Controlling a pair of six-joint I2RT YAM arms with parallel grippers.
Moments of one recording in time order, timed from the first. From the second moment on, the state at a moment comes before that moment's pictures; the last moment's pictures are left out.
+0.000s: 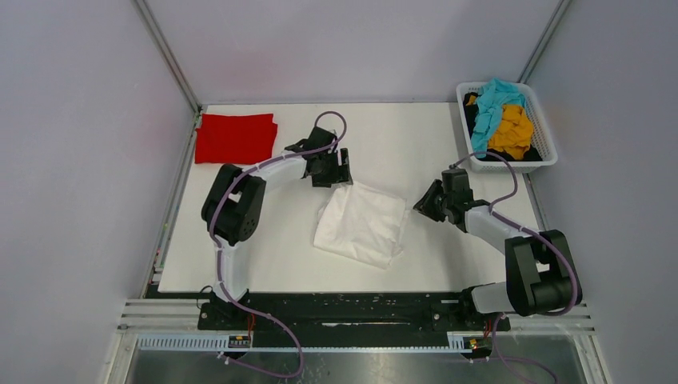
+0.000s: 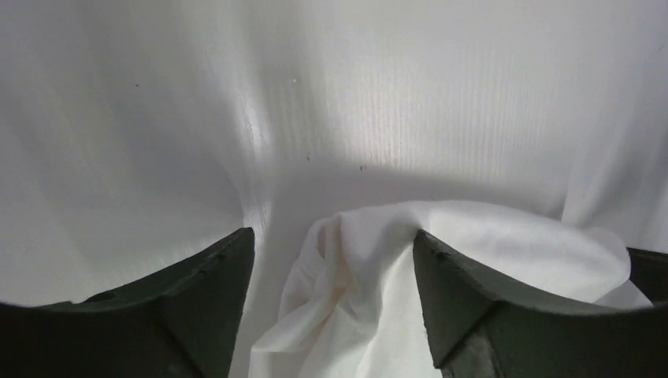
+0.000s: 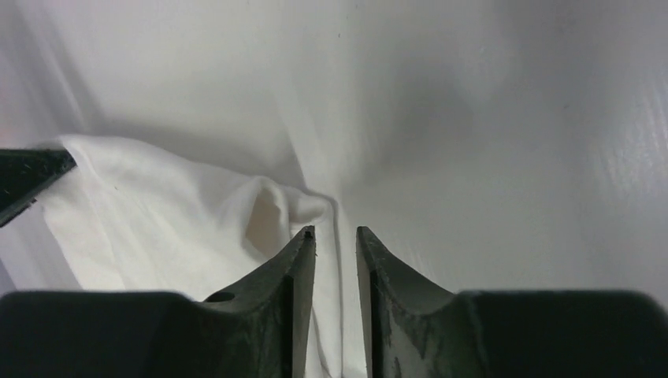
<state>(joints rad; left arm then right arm) -0.51 2.02 1.41 -0.34 0.16 -0.56 0.20 1.38 0.59 -0.07 -0.11 0.74</state>
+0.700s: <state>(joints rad) -0.58 1.53 1.15 -0.24 0.22 -0.58 0.36 1.22 0.59 0.17 -0.44 0.81</state>
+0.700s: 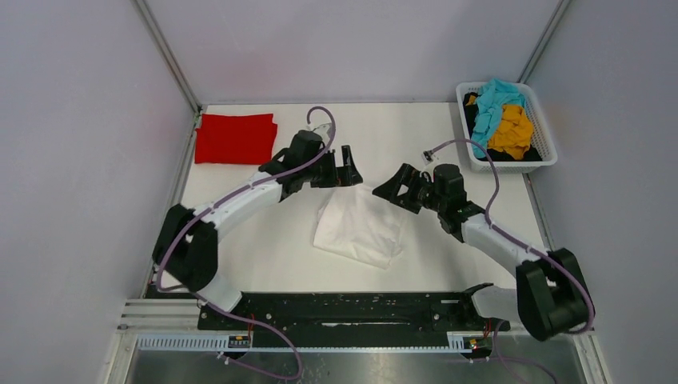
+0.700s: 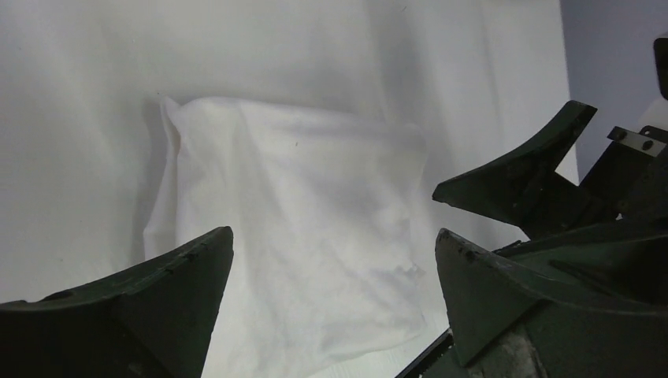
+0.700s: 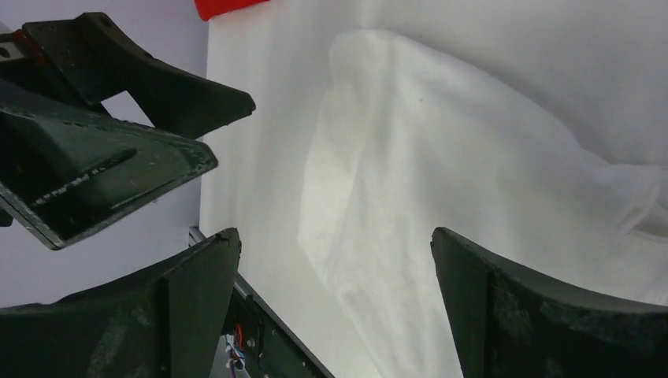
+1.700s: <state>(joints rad) -0.58 1.33 0.99 -0.23 0.13 -0.64 0.35 1.14 0.65 0.00 -0.36 0.73</state>
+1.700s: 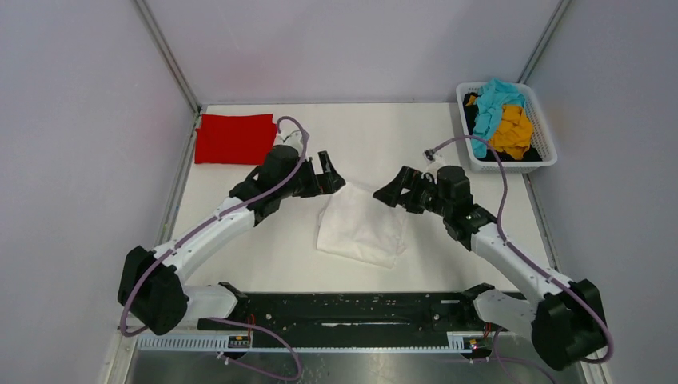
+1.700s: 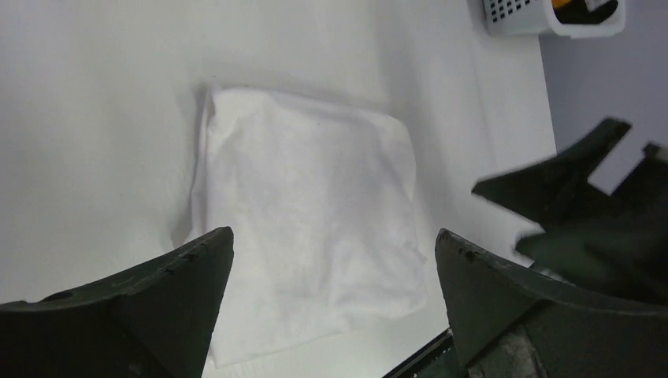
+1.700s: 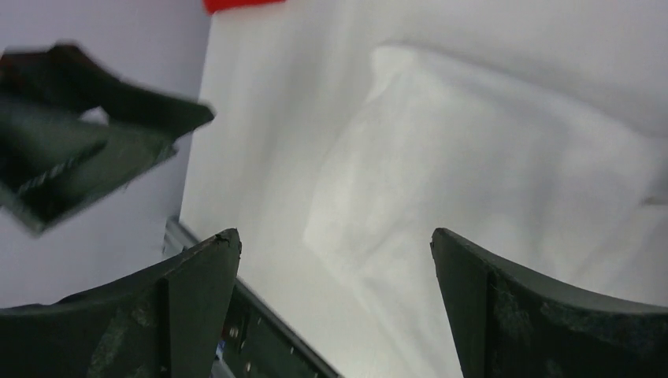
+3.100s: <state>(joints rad) -0.88 1.96 1.32 -0.50 -0.08 -0.78 0.59 0.43 0.33 -0.36 0.24 0.70</state>
